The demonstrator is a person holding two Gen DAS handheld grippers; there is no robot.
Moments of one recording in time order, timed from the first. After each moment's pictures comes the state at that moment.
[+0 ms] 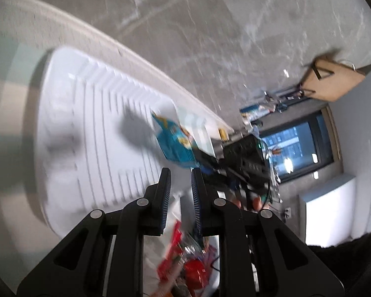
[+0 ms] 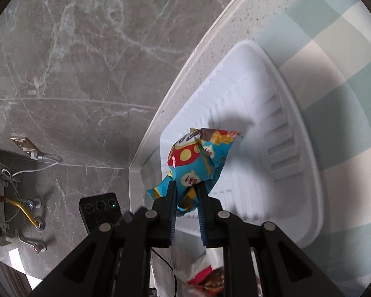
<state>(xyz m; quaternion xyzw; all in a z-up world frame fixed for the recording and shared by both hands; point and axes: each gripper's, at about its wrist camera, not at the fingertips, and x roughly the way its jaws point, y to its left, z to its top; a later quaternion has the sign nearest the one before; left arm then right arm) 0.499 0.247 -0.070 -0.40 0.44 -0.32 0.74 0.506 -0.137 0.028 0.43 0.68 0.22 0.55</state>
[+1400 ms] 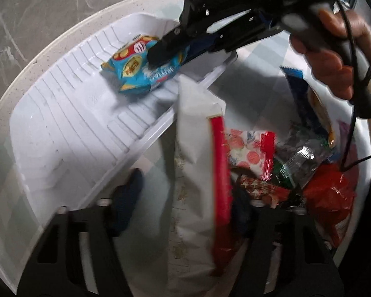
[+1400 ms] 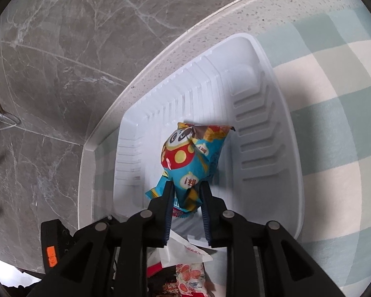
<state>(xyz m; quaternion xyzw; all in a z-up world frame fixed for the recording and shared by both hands) 0.434 0.045 -0.097 0.16 0.52 -0.27 0.79 0.494 -0.108 0.024 0.27 0.72 0.22 0.60</state>
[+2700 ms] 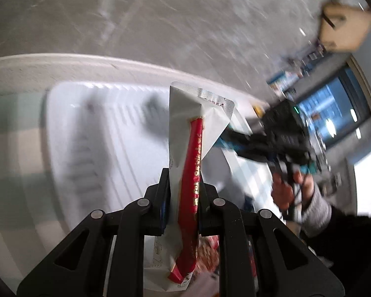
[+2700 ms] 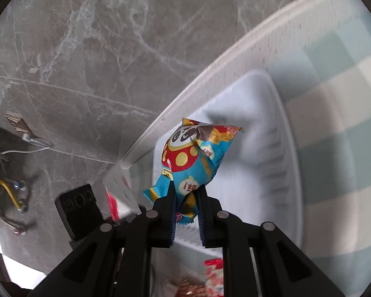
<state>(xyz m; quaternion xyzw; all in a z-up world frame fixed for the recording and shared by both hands) 0.503 0.187 -0.049 -0.25 0.47 -0.27 0.80 0.523 -0.143 0.038 0.35 0.68 0.25 0.60</state>
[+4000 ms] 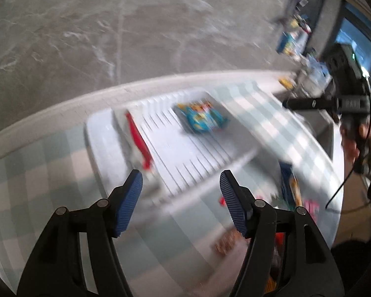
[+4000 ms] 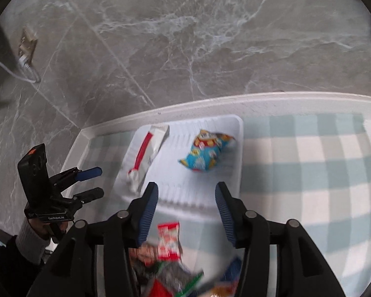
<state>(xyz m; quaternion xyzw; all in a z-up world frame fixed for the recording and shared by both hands) 0.393 0.147 0.010 -0.02 0.44 -0.21 0.87 0.479 -0.143 0.165 0.10 0.65 0.25 0.71</state>
